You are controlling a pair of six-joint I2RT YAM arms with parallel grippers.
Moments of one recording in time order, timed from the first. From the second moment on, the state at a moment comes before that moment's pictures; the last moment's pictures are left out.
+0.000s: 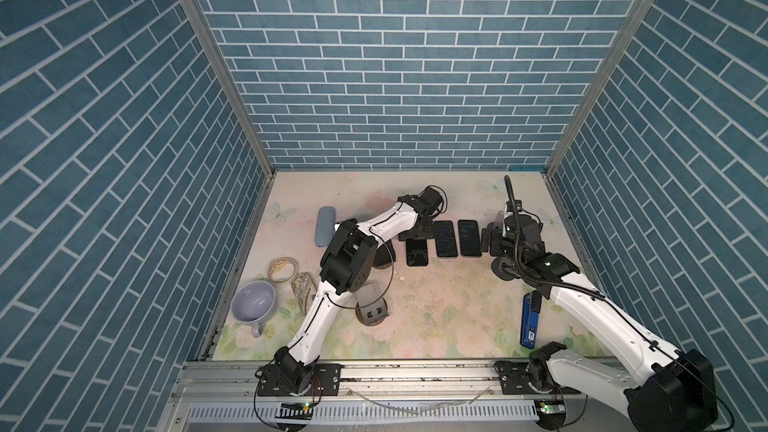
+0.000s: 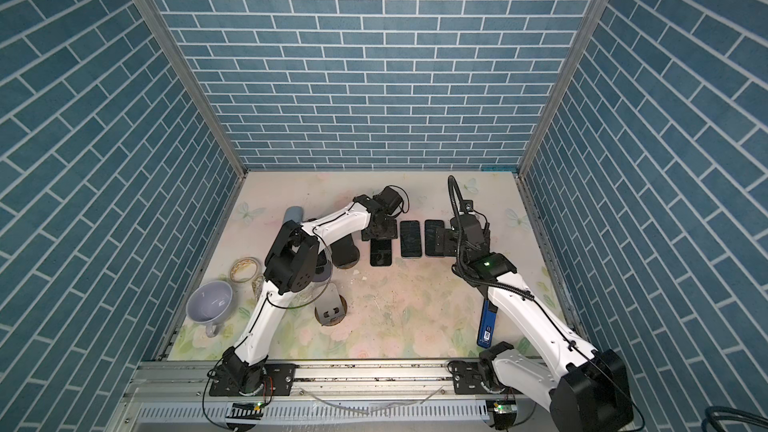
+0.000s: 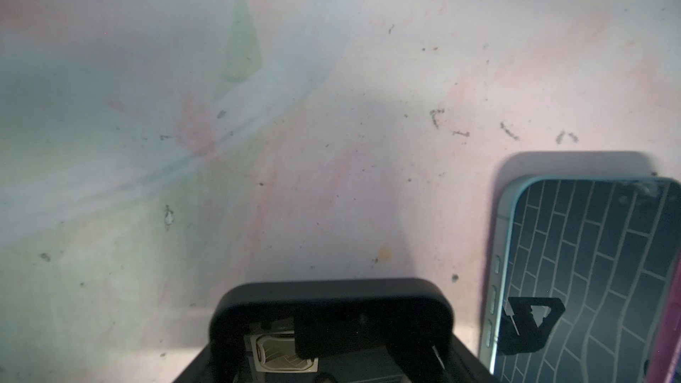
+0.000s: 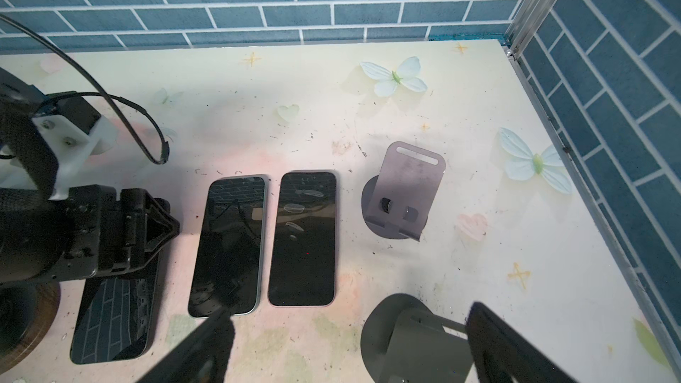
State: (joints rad) left arm -0.69 2.38 1.99 -0.86 -0.14 -0.72; right arm 0.46 1.07 0.78 -0.36 0.35 0.25
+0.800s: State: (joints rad) left arm -0.69 2.37 1.97 -0.84 -0.13 -0.72; right arm 0.46 1.07 0.78 -0.36 0.34 0.26
